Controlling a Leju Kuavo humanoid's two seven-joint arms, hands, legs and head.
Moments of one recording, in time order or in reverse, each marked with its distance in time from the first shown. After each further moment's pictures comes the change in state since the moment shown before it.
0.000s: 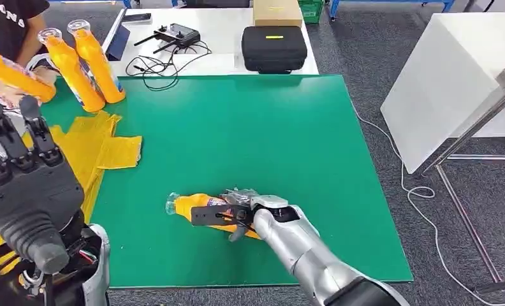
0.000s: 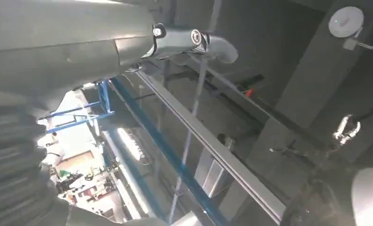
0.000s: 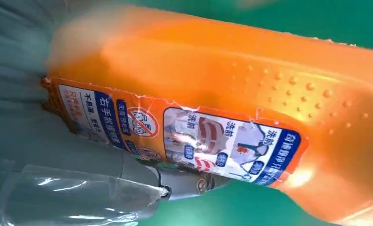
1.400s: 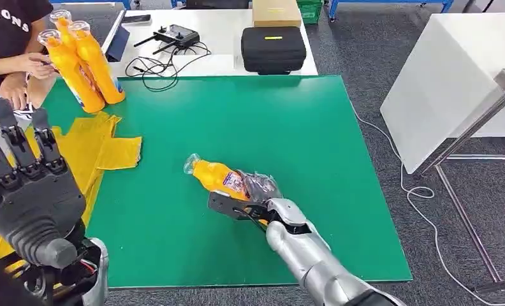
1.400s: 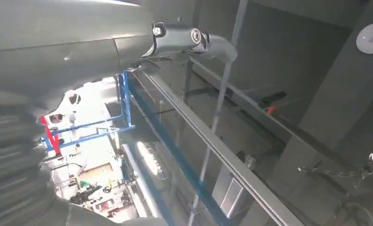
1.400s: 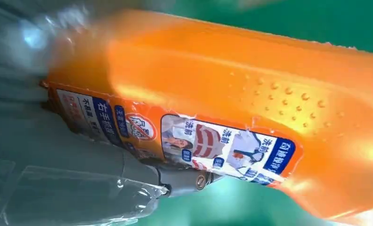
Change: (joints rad) left arm 0.082 0.004 0.027 -0.012 -0.025 0.021 0.000; right arm 0.077 -0.043 -0.033 -0.029 -0.045 -0.545 -0.105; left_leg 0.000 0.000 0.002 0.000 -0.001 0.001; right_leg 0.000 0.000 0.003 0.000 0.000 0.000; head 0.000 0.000
